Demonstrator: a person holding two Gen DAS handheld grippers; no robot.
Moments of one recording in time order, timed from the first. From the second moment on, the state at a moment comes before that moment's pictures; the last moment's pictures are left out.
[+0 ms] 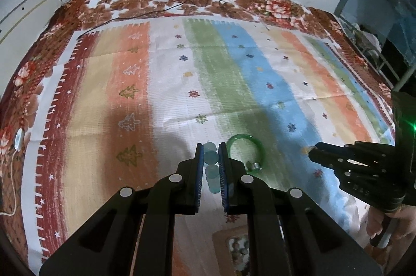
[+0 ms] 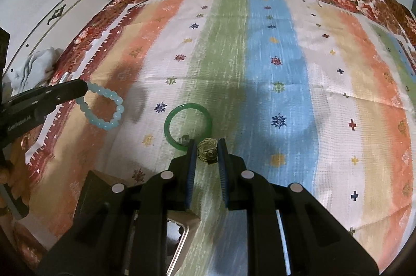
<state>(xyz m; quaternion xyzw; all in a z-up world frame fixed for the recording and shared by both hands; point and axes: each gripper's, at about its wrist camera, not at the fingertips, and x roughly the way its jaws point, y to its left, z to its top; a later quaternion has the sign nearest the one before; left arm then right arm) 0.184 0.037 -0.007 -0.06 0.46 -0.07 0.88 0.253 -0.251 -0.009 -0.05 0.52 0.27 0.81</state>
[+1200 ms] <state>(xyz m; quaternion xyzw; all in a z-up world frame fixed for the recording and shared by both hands) 0.106 0.002 0.019 -0.06 0.43 -0.13 0.89 0.187 -0.259 0.016 -0.06 0.49 0.31 0.81</state>
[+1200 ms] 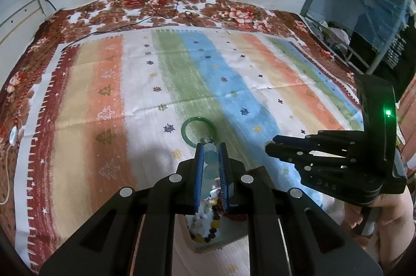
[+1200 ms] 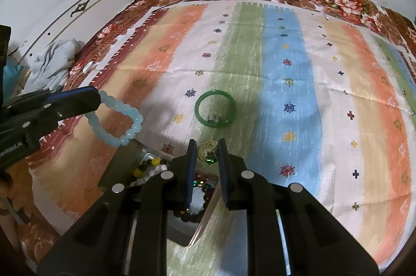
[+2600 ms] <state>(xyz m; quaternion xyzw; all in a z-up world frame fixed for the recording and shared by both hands) 0.100 0.006 -0.001 -0.04 0.45 -0.09 0.89 0.170 -0.261 0.000 -0.06 0.51 0.31 0.80</state>
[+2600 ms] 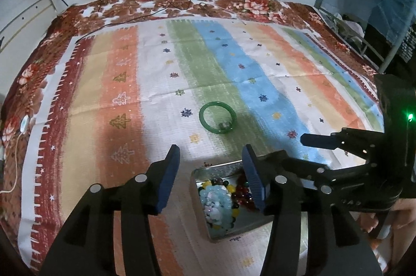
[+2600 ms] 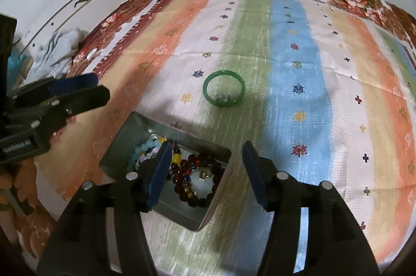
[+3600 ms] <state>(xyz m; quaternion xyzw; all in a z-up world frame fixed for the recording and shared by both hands) 0.187 0.014 -0.059 -0.02 0.54 -0.07 0.84 0.241 -0.245 -0.030 0.03 0.57 0.33 0.75</state>
